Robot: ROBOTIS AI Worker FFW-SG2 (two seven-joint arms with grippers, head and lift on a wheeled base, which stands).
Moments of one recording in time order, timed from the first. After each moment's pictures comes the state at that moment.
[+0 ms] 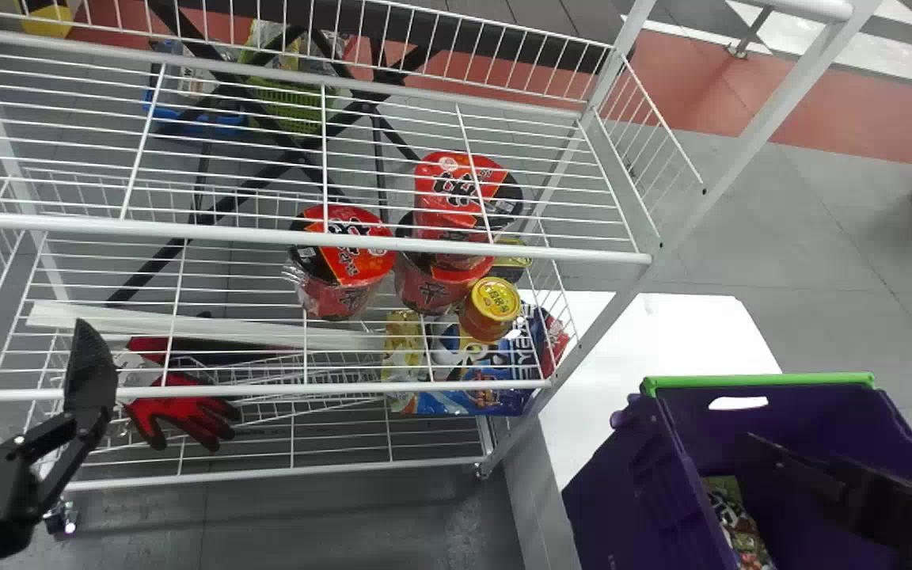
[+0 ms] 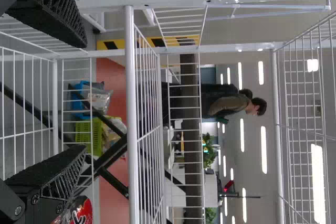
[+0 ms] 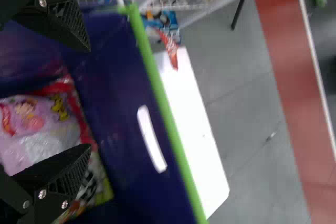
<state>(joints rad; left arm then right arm) 0.69 0.02 -0.12 -2.10 -0.12 -0.13 0.12 0.43 -0.15 -0.87 -2.36 -0.19 1.40 0.46</state>
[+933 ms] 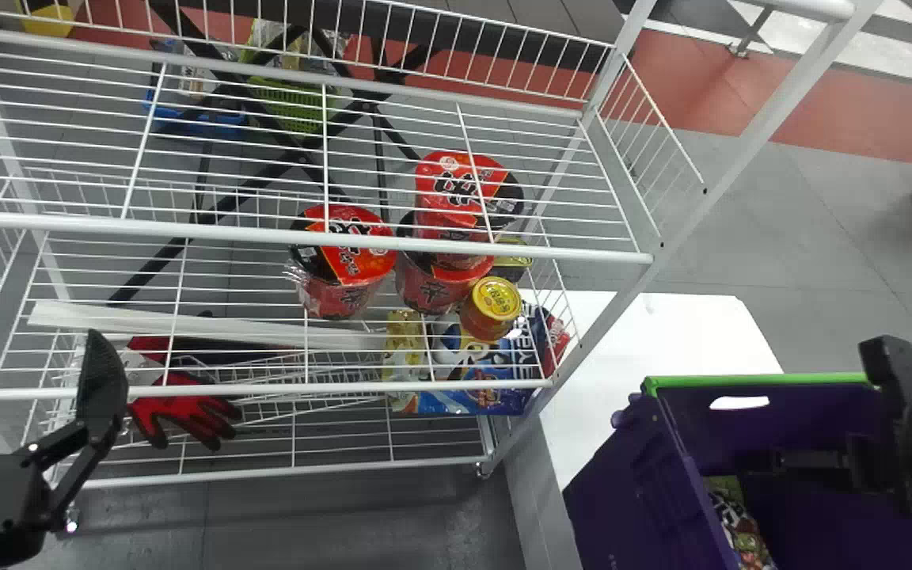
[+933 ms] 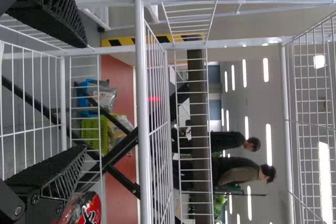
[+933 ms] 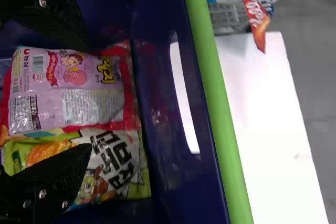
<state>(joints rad) 0.69 0.02 -0.13 -2.09 -0.13 -0.13 0.12 0.13 -0.57 -0.51 -1.53 0.36 1.26 1.15</state>
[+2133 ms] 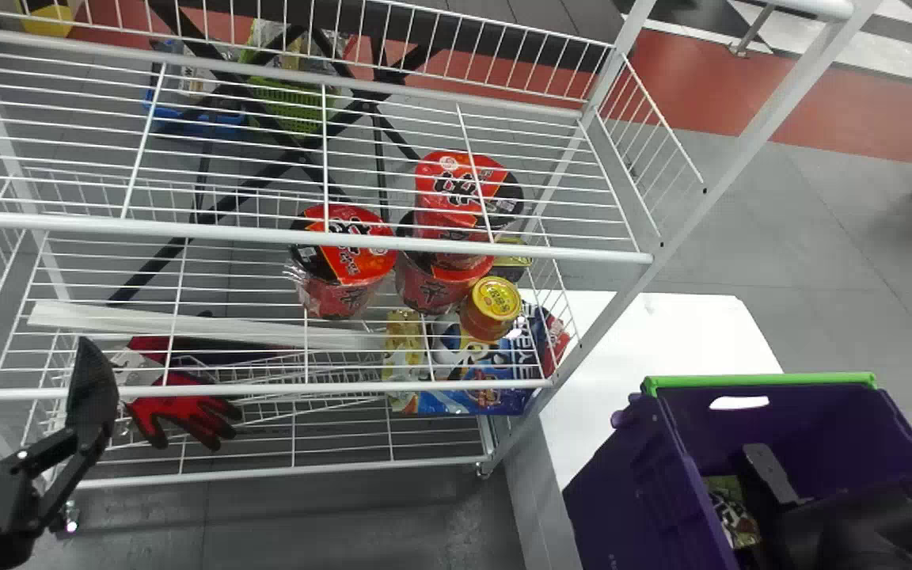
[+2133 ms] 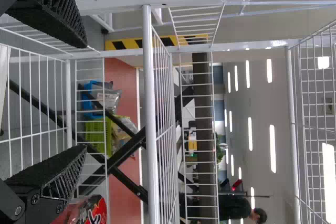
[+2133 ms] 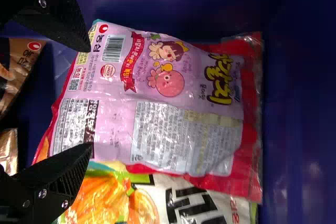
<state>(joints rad) 0.69 0.02 -0.11 -2.07 -0.12 -0.14 0.10 0.14 -0.47 -0.37 -1.16 0.51 0.92 1.11</state>
